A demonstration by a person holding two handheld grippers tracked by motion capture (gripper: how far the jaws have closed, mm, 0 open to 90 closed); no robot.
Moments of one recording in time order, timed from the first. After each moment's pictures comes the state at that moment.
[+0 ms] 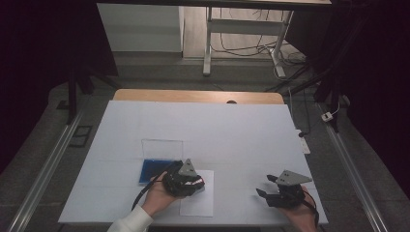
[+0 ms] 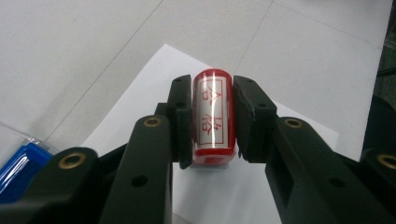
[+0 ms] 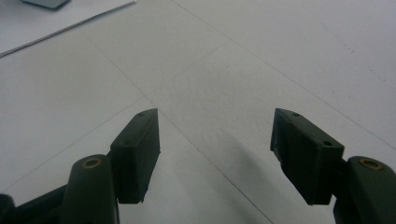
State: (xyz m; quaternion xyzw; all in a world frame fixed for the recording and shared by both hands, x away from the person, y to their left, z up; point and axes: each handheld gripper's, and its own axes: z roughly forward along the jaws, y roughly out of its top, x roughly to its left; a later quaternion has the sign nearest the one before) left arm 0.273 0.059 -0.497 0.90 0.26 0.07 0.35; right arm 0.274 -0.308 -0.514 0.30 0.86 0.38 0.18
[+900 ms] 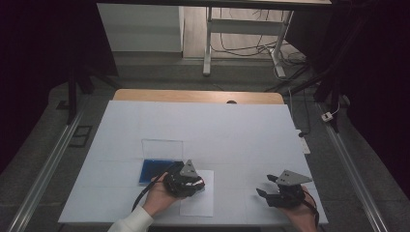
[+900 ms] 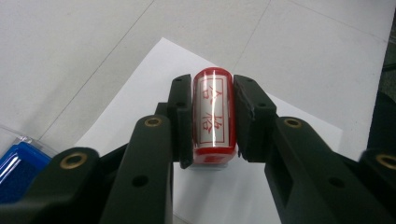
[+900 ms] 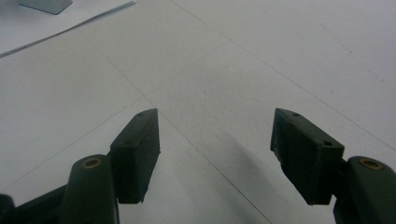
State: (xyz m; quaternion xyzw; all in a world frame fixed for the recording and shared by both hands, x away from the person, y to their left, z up) left arm 0.274 0.057 -0.500 0.90 0.25 0.06 0.35; right arm 0.274 -0.308 -0.514 0.30 0.86 0.38 0.18
